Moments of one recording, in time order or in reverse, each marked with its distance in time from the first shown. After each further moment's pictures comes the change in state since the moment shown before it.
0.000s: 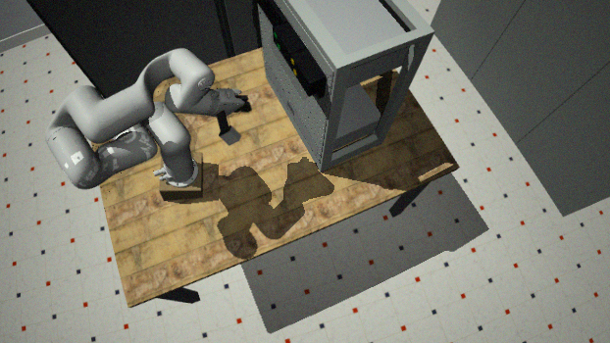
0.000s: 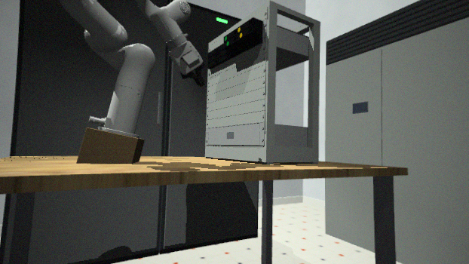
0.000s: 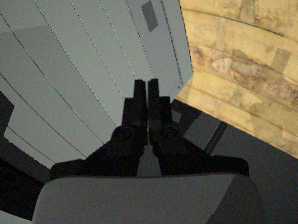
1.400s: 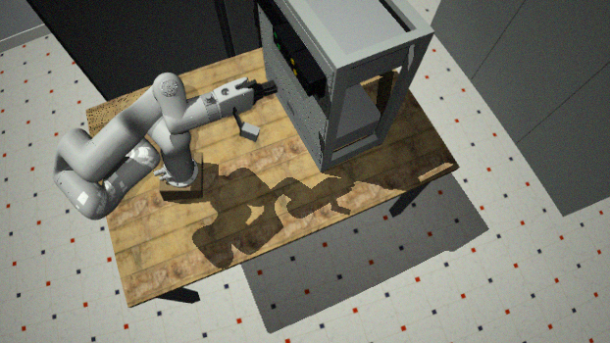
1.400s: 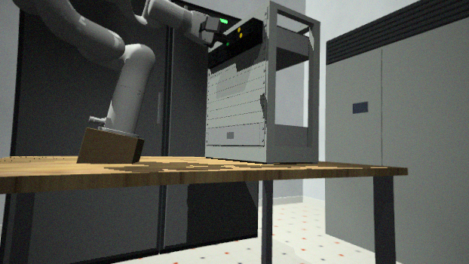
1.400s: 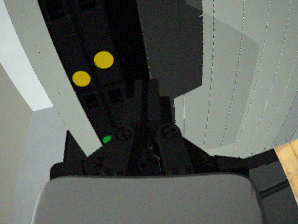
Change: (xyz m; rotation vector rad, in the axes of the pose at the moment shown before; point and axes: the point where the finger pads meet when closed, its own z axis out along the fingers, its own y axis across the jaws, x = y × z) arm 0.036 -0.161 -0.090 0.728 -0.017 -0.173
